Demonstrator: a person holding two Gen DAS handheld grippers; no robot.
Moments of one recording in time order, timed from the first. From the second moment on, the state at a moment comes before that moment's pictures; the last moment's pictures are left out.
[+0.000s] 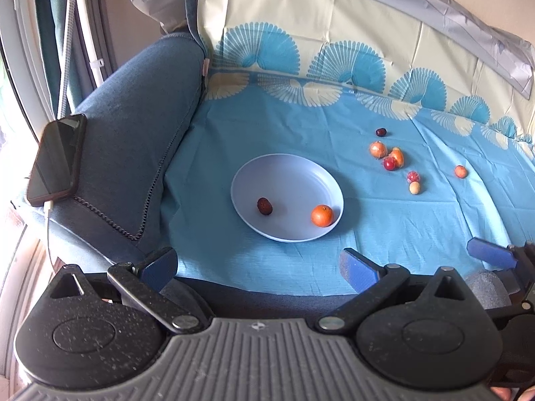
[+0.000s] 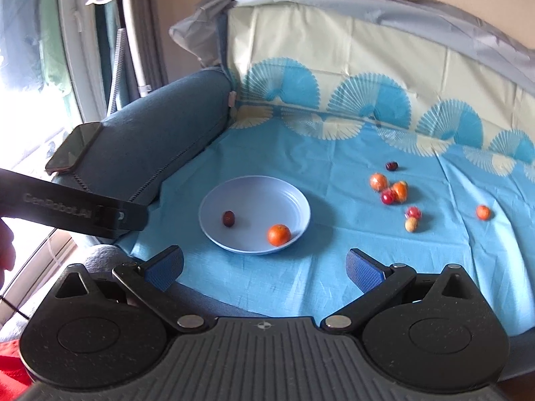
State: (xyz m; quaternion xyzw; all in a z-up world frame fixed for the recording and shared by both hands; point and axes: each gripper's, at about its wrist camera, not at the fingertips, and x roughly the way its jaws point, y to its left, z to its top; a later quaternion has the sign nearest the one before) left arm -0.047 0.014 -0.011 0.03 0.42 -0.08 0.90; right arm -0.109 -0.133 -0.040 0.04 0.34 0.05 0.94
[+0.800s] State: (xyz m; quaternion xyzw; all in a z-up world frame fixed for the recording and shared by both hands) left arm 0.133 -0.130 -0.078 0.08 0.48 -0.10 0.87; right arm 0.132 -0.375 -0.201 0.18 0.40 -0.18 0.88
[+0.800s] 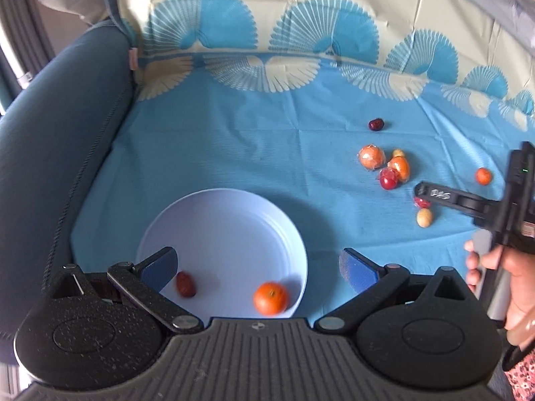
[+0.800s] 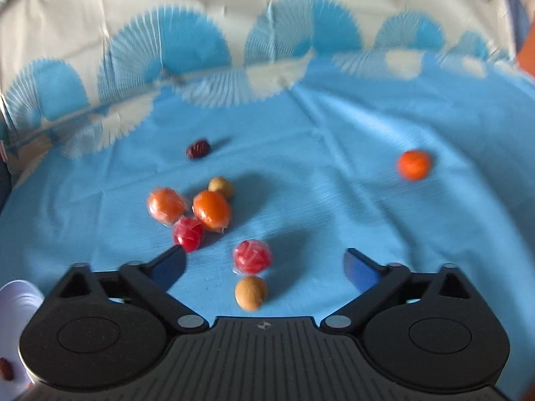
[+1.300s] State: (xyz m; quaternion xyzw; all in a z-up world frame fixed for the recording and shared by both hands) left arm 0.225 -0.287 -0.167 0.13 0.48 -0.23 0.84; right arm 0.112 -0.438 -0.247 0.15 0.35 -0.32 0.87
